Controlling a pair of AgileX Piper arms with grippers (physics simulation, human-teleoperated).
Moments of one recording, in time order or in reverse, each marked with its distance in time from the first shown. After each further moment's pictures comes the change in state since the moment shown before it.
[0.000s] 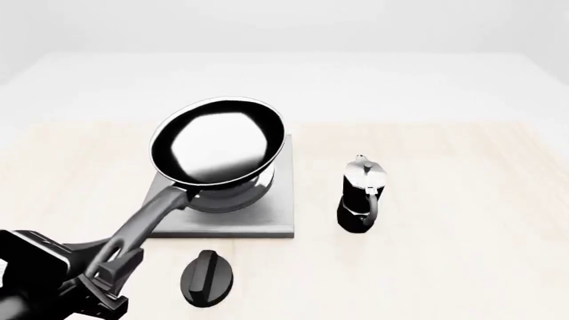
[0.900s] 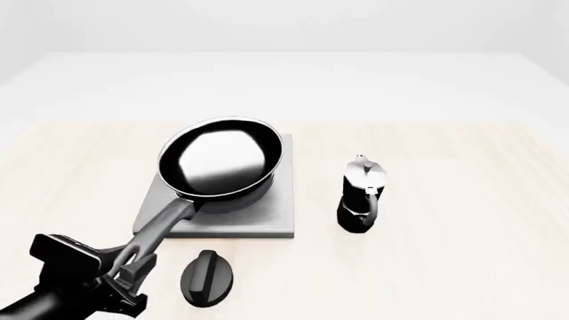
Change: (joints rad) left arm 0.017 0.234 0.088 -0.261 -0.030; right arm 0.000 0.000 0.001 0.000 0.000
